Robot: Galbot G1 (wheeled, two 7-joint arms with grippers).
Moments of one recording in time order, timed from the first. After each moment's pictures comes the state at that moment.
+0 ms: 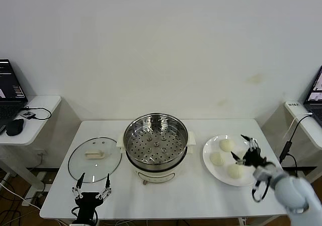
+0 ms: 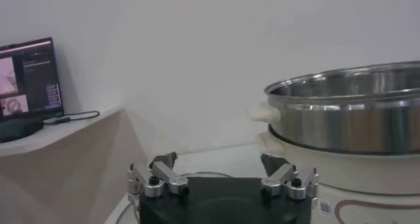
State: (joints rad) left arm 1.76 -1.32 -0.52 -2.08 -0.01 -0.06 -0.24; right arm -1.02 0.73 0.41 1.68 -0.41 -0.04 -0.54
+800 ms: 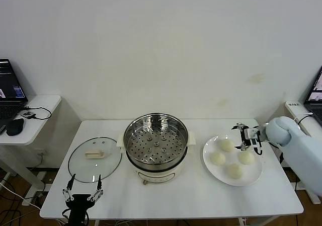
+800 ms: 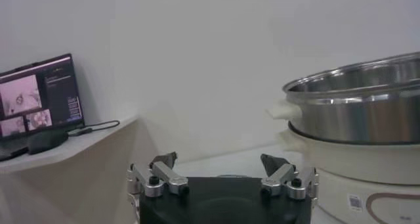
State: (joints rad) left arm 1.78 -1.32 -0.58 -2.06 0.02 -0.11 -0.22; right arm -0.27 0.74 -0.30 1.16 -0.39 0.01 -0.97
